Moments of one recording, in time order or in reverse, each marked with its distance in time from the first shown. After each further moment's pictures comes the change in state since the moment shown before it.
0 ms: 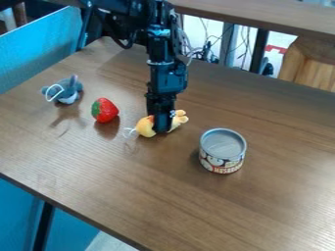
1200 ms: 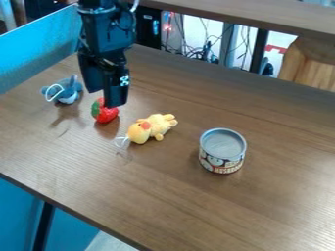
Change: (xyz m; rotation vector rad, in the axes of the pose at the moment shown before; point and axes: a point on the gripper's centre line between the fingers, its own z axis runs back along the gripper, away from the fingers) arm -0.101 -0.057 0.086 0.185 -0.115 0.227
